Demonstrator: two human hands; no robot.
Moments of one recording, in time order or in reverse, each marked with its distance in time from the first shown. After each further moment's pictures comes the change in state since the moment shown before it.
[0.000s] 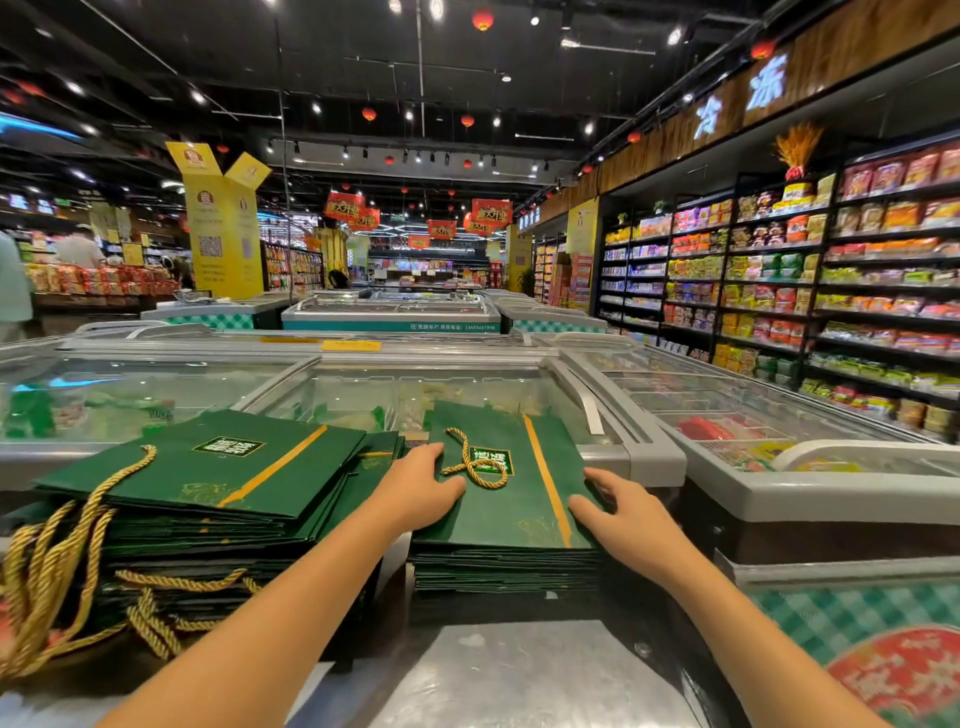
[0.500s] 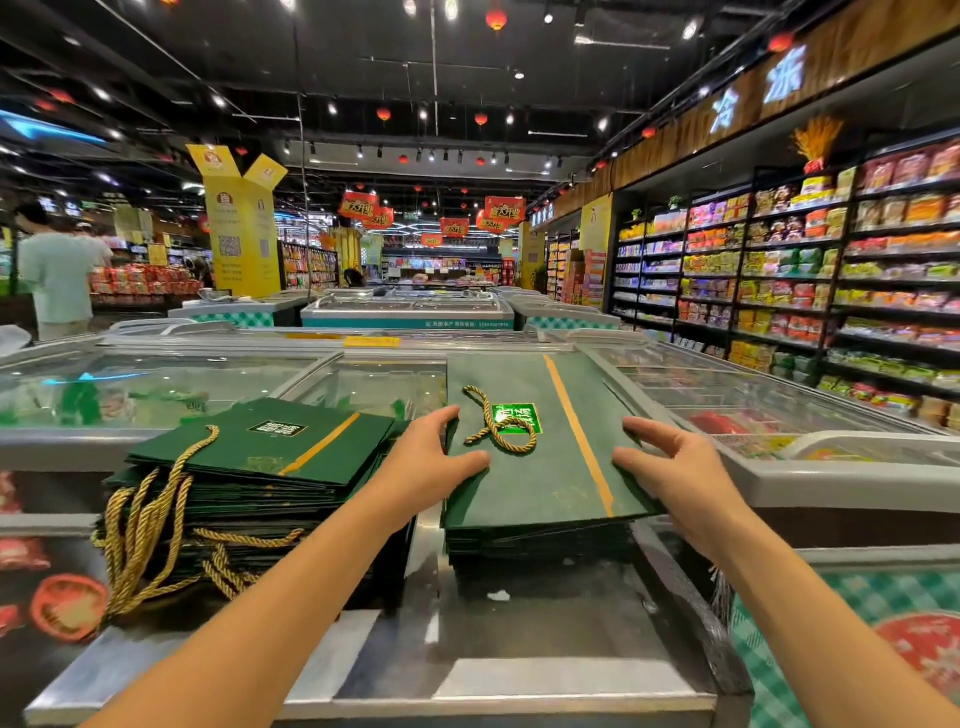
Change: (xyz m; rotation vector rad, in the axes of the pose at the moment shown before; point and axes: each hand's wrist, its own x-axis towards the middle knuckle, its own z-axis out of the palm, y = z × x) left_hand -0.061 0.009 -0.030 -0.352 0.115 0.096; right_hand -0.036 -0.031 -0.036 0.639 0.197 0.070
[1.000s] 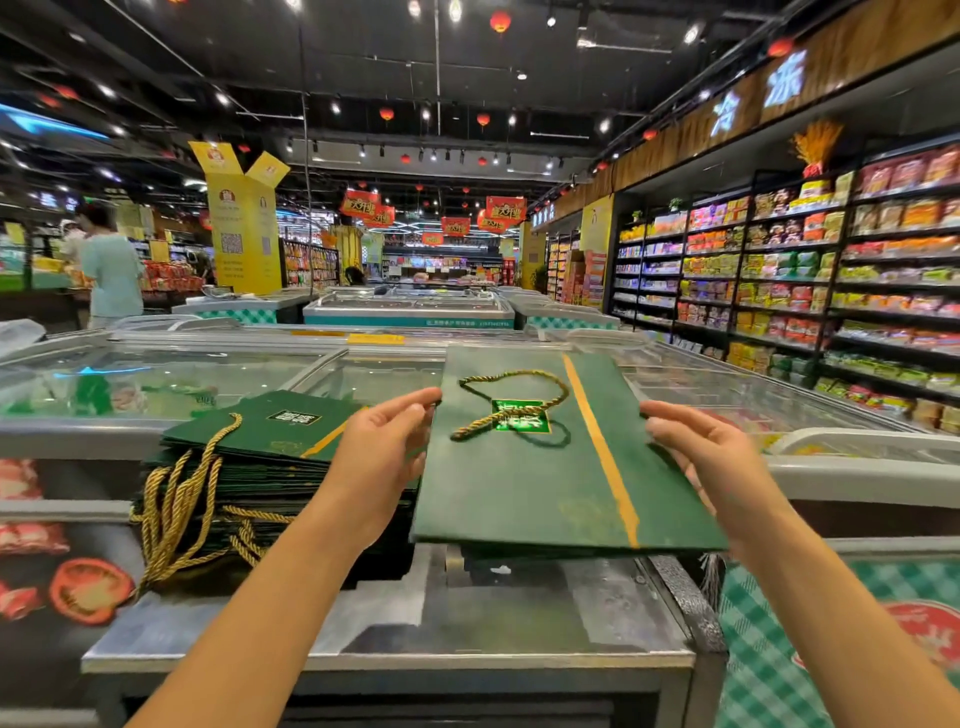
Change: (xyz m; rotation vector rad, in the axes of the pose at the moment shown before) left_hand -0.061 0.023 -0.032 -0.829 0.149 -0.097; right_hand -0.053 -0.041 -0.016 0.364 -0.047 -0.005
